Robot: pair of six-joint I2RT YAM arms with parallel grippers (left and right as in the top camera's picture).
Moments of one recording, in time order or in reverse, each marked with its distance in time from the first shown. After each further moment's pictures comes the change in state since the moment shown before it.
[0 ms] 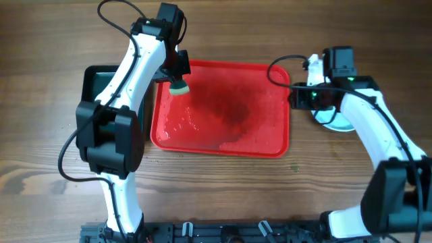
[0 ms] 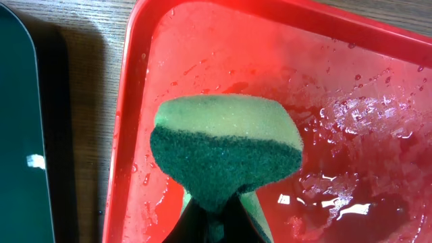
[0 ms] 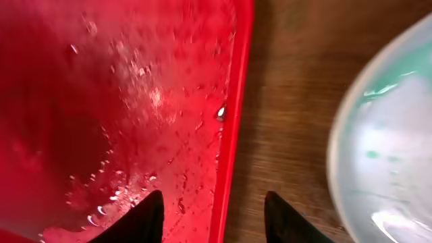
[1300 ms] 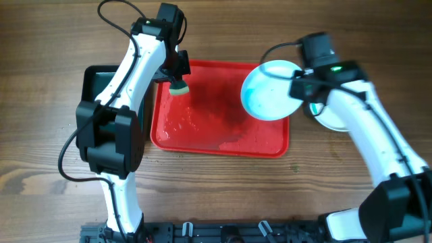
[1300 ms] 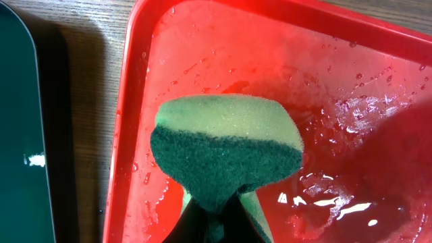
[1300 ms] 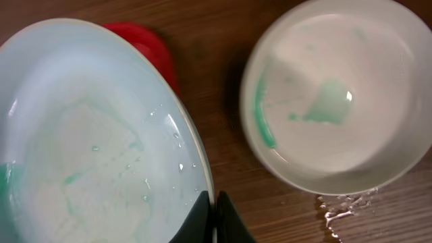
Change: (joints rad) left arm 0.000 0.000 0.000 -0.003 0.000 0.000; right arm 0.085 -0.049 0.209 -0.247 0.370 0.333
